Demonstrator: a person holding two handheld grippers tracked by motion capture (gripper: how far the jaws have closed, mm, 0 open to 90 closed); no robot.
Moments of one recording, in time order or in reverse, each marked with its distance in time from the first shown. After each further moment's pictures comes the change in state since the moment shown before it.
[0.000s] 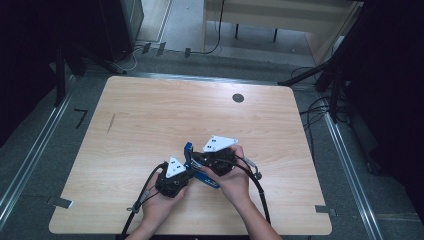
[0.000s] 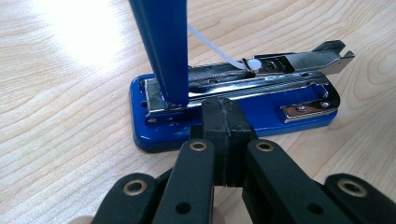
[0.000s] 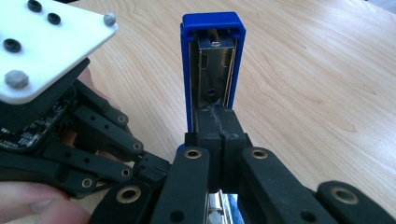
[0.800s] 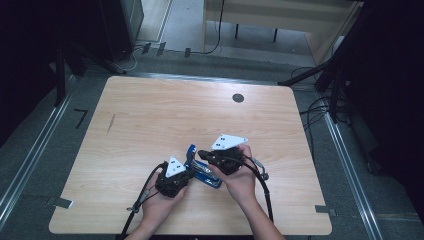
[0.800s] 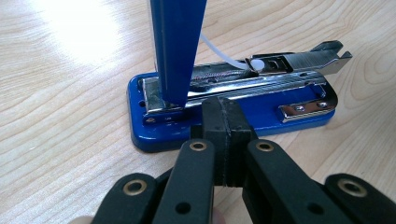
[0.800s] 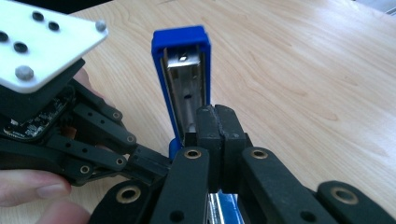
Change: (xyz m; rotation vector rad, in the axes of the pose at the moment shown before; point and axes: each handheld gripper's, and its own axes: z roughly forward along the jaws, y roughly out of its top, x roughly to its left) left arm 0.000 0.000 0.000 0.002 -0.011 -0.004; right arm -0.010 -0.003 -0.016 -0.024 -0.010 0.041
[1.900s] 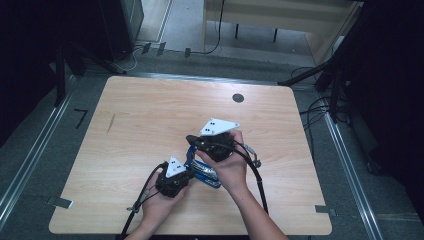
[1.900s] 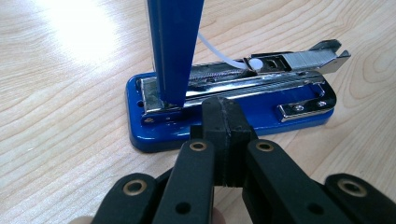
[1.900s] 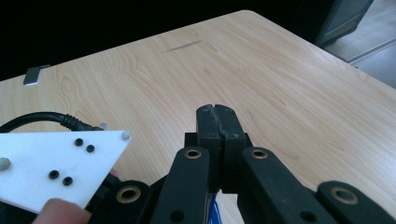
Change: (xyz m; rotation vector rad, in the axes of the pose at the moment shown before) left arm 0.000 0.000 0.000 0.000 -0.001 0.005; right arm 0.011 0.056 0.001 -0.070 0.000 -0.048
